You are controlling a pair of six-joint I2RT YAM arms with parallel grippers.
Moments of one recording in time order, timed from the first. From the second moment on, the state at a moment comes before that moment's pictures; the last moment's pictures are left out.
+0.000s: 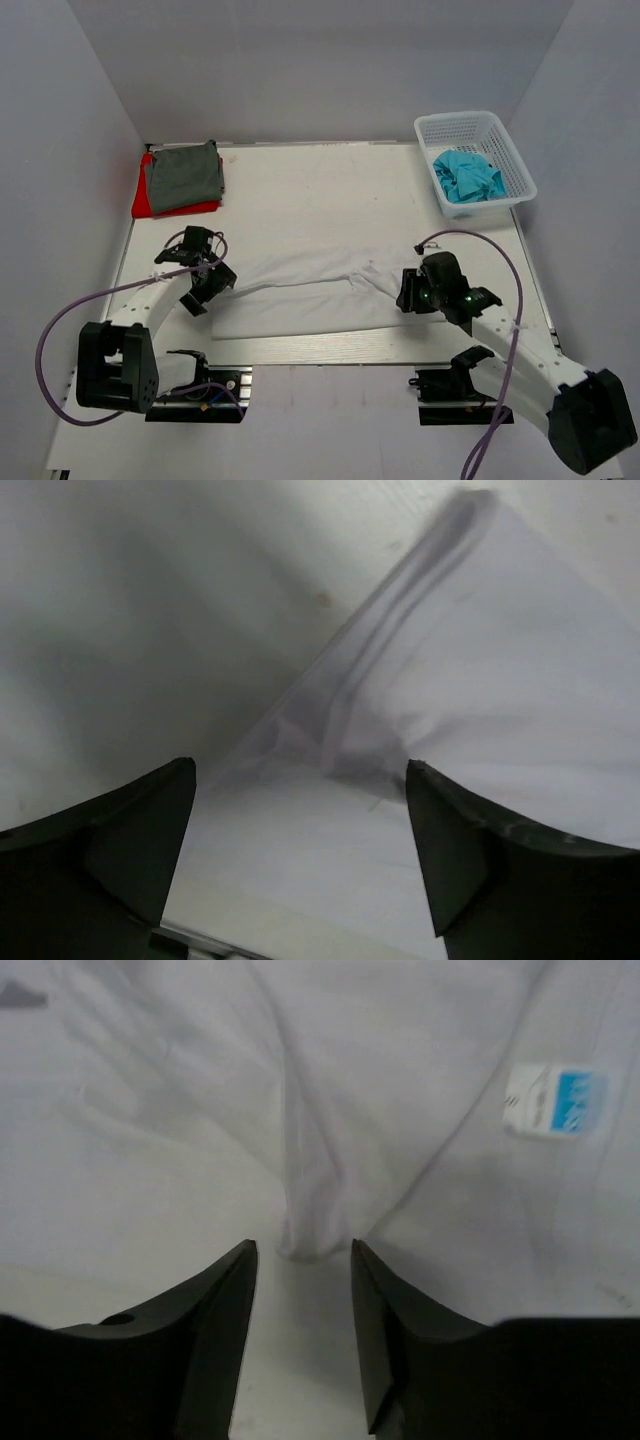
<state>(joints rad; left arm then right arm) -0.11 1.24 0.69 -0.68 -0.15 -0.82 0.48 0.94 0.44 -0.36 -0.01 0.32</state>
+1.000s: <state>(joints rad) -0.12 1.22 0.86 -0.66 -0.13 -0.80 0.53 1.35 0.61 -0.03 -0.27 0.24</state>
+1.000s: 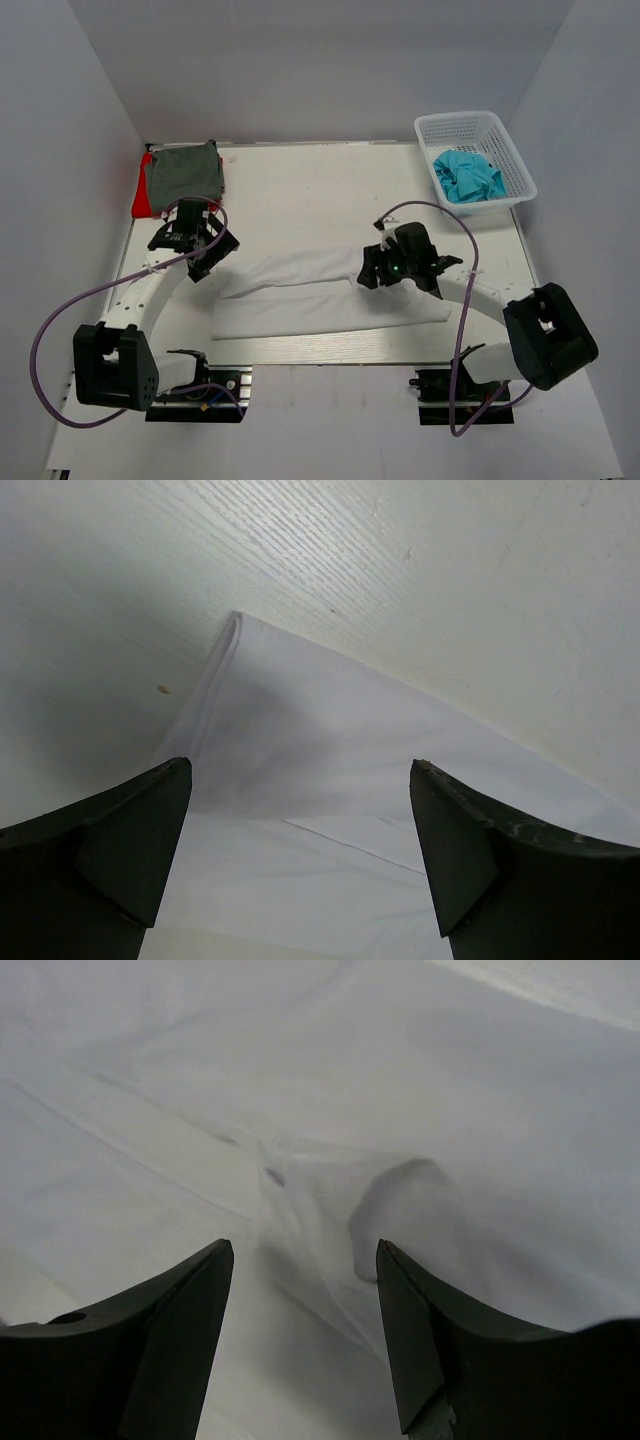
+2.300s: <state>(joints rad) -0.12 1.38 0.91 -0.60 -0.09 -0.73 0.57 1.45 0.71 -0.13 -0.04 0.37</state>
